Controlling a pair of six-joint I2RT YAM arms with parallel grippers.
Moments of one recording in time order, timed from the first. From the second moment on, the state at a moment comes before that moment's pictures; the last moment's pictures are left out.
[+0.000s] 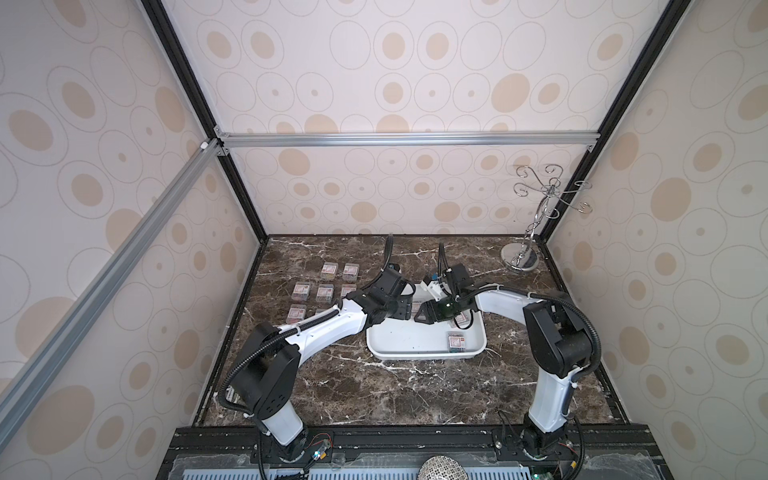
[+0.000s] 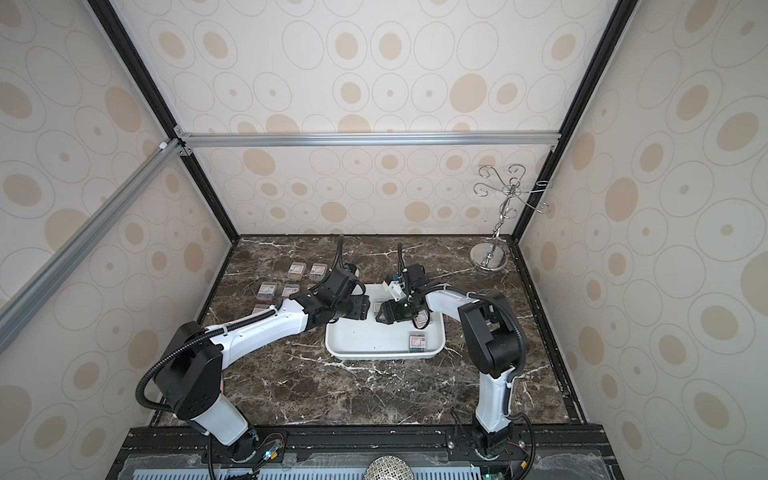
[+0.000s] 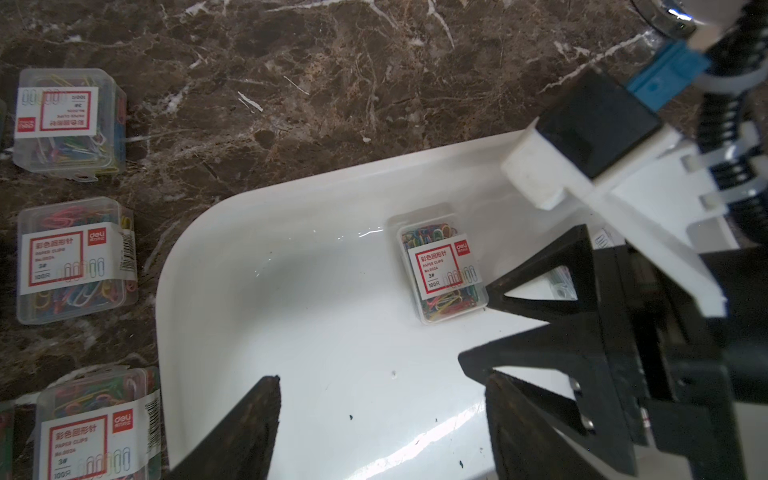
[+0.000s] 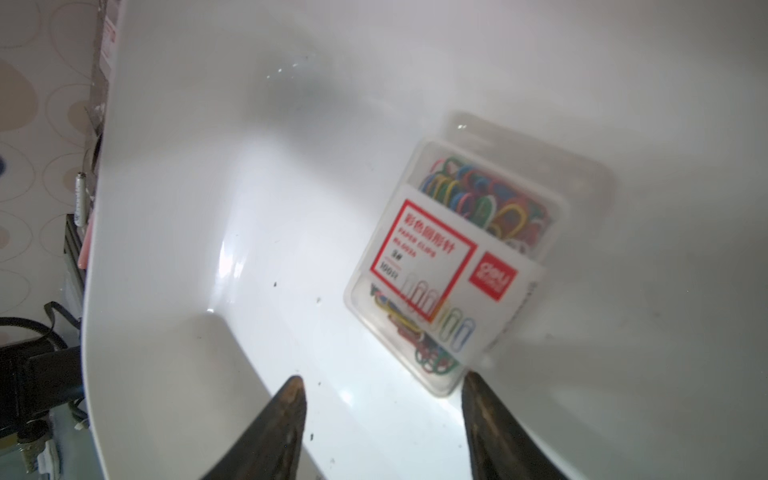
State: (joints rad) left arm -0.71 1.65 1.17 -0.39 -0.18 -0.45; right arm 0.44 1.88 1.17 -0.39 -0.57 0.15
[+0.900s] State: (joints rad) left arm -0.82 1.96 1.44 -0.43 -0.28 -0.51; right arm 0.30 1.50 0.93 -0.43 -0.44 0.27
